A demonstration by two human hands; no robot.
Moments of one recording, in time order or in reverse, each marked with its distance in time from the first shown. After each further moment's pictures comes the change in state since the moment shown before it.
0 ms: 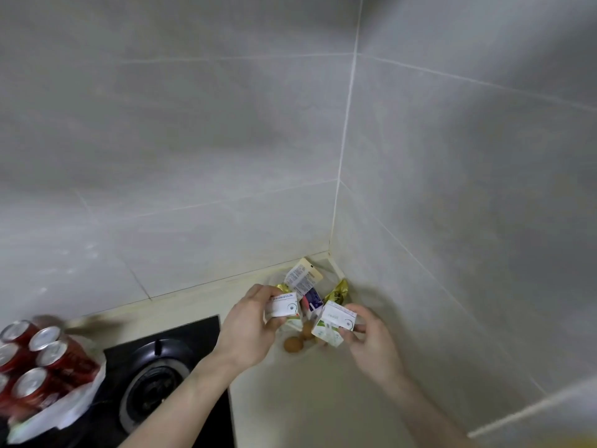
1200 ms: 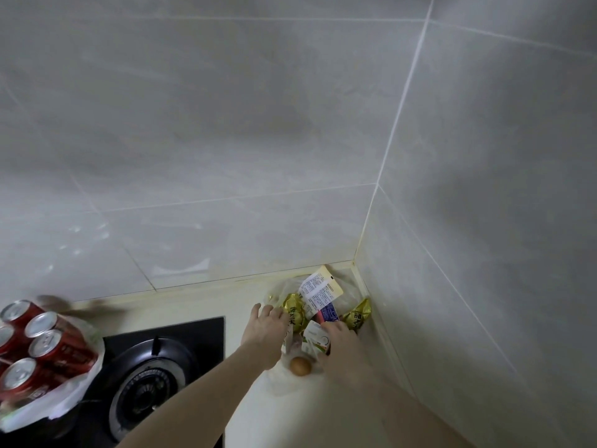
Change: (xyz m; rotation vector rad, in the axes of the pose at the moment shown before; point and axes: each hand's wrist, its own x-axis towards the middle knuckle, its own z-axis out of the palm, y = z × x) left_hand 0.088 -0.086 0.098 0.790 -0.465 -0.106; right_hand 0.117 0.049 0.106 -0.521 -0.451 -0.029
